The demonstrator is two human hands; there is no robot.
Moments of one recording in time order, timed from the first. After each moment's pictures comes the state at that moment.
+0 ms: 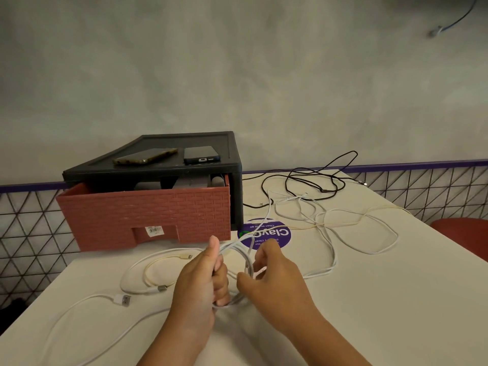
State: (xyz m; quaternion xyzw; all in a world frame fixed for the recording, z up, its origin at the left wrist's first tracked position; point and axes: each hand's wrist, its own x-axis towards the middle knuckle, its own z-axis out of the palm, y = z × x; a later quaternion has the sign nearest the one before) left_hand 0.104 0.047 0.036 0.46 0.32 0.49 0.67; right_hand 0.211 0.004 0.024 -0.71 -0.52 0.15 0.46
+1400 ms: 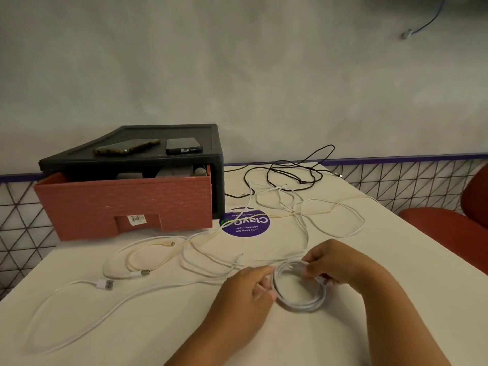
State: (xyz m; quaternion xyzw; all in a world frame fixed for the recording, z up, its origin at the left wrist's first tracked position) left_hand 0.140 0.013 -0.013 0.83 0.31 0.28 0.38; right_hand 0.331 -0.046 0.037 -0.80 -0.42 0.33 0.28
